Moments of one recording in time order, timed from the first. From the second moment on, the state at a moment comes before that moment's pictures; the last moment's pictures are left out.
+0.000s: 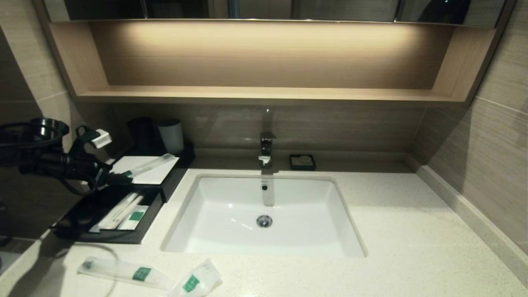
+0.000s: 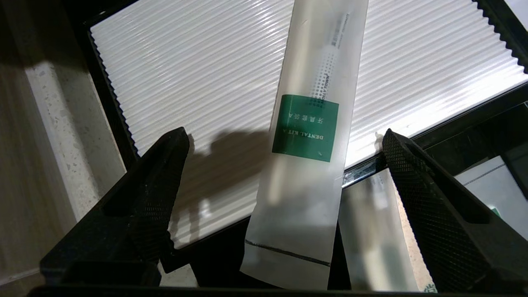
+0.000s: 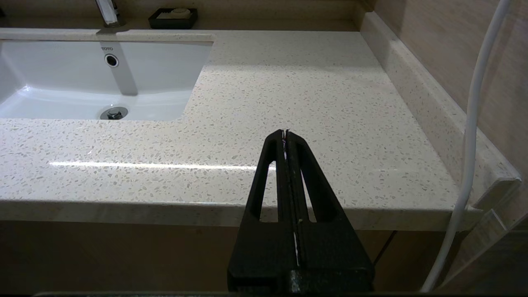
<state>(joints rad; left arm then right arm) 0.39 2.22 -1.67 0.30 -0.59 0.75 0.00 0.00 0.00 0.00 0.00 0.00</state>
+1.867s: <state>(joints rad) 0.41 2.24 -1.66 0.32 -0.65 0.73 0.00 0.00 0.00 0.00 0.00 0.00</state>
